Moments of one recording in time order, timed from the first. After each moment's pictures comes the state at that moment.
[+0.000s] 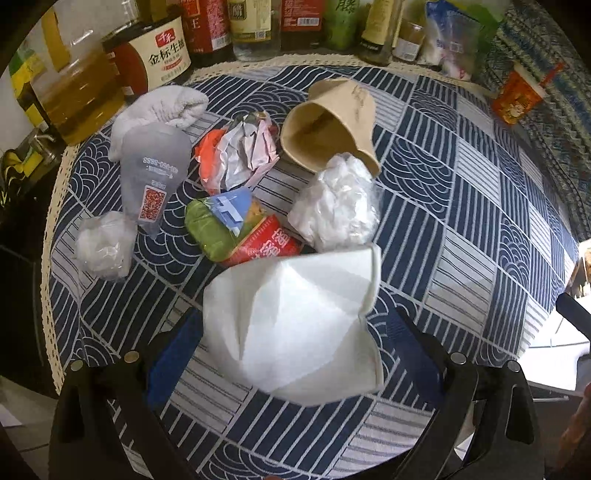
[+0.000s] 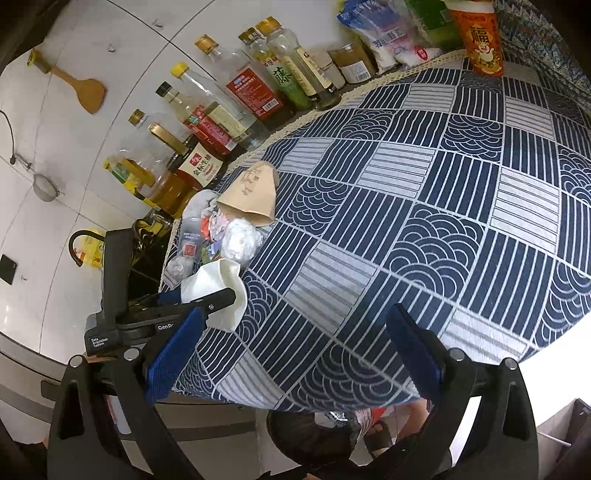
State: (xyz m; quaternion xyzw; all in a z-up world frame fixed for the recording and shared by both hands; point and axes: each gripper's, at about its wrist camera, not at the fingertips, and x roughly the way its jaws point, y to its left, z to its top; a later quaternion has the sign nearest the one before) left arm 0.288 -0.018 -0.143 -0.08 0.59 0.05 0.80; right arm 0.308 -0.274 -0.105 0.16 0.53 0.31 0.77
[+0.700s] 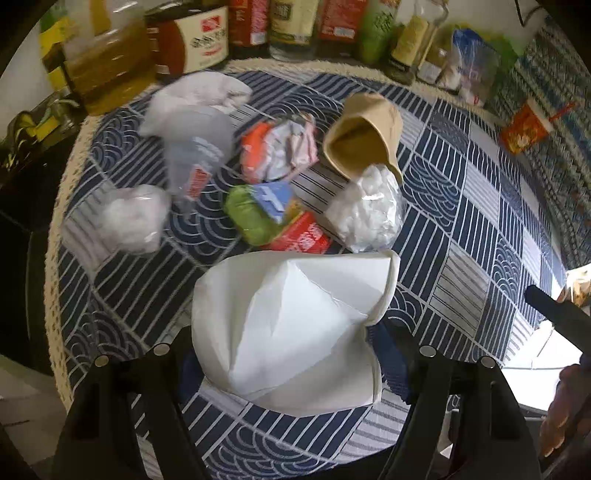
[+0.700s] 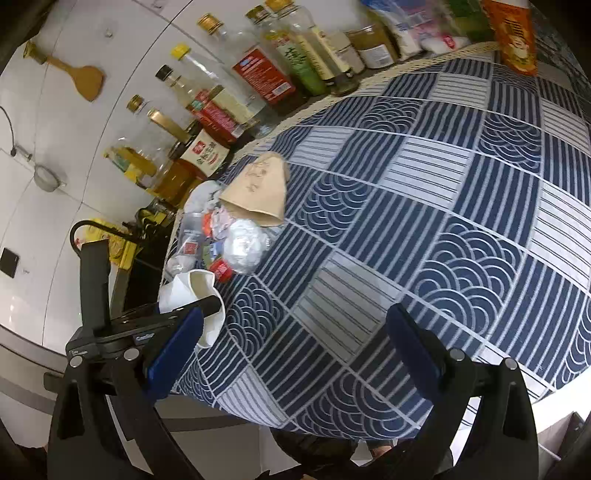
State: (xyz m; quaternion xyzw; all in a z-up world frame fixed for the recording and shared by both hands) left arm 0.265 0.011 -0.125 -0.14 0.58 0.07 0.80; right arm 0.330 -0.242 -0.115 0.14 0.55 0.34 0.75
